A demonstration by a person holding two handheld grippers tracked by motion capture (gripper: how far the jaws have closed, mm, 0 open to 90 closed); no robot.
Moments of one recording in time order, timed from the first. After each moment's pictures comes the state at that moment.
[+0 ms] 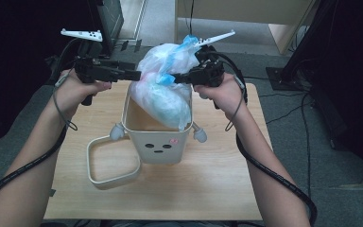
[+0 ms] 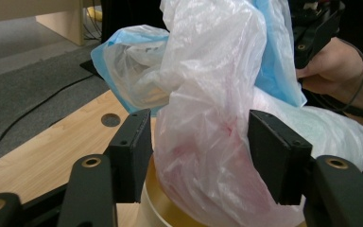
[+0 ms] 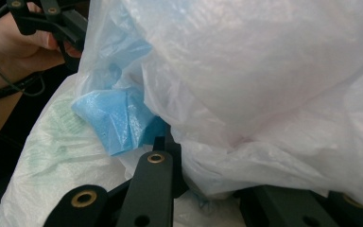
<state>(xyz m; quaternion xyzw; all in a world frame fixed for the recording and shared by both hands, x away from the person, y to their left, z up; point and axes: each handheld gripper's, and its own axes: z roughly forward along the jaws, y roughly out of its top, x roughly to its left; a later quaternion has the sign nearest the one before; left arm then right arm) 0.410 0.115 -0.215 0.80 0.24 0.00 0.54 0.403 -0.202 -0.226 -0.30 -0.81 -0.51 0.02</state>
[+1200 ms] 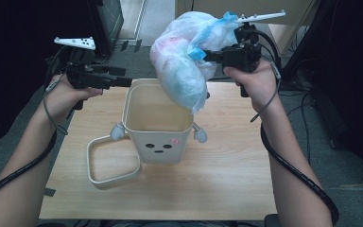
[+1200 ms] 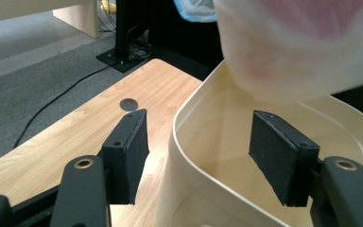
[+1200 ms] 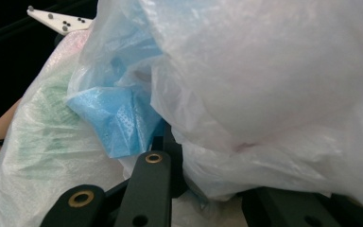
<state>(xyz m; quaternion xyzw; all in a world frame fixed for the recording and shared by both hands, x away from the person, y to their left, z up) 0.405 0.135 -0.227 0.82 0.25 0.03 0.52 0.387 -0.269 -0.171 -0.33 -0.76 -0.56 -0.03</state>
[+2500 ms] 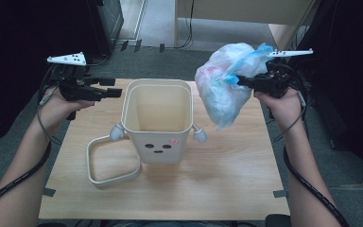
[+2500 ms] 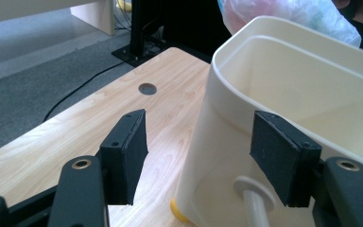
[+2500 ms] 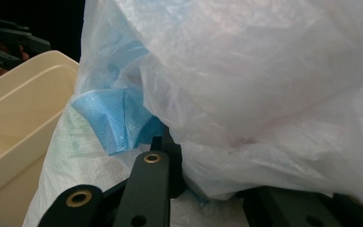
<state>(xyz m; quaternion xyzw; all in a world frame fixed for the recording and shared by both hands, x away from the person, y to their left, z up) 0.400 0.166 -0.268 0.81 0.26 0.05 0.52 0.377 -0.357 -0.249 -0.42 -0.74 -0.51 -0.09</state>
